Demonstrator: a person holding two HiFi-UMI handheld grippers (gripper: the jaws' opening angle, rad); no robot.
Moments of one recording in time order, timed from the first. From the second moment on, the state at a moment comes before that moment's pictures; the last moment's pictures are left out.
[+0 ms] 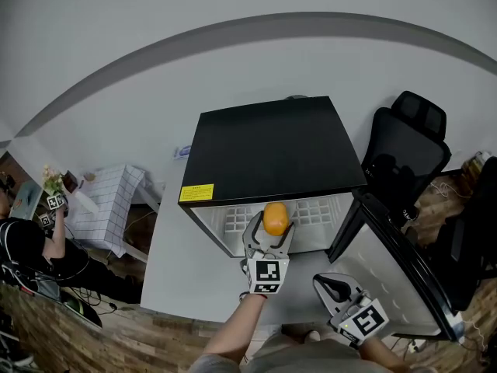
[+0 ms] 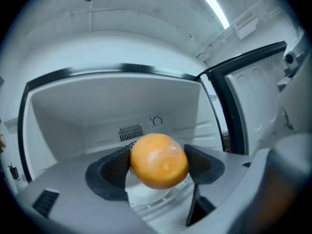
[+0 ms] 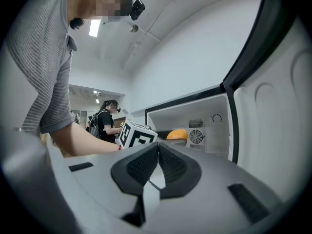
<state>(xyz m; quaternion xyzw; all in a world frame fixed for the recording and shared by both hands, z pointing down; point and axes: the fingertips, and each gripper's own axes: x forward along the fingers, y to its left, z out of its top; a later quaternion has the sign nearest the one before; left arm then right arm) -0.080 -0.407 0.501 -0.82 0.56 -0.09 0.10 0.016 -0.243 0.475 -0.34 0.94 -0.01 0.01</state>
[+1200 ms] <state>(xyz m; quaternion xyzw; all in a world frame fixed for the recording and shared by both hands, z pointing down) -0.068 -0.255 0.421 -0.82 0.56 0.00 0.10 0.024 -0.196 0.464 -0.31 0.95 0.01 0.02</state>
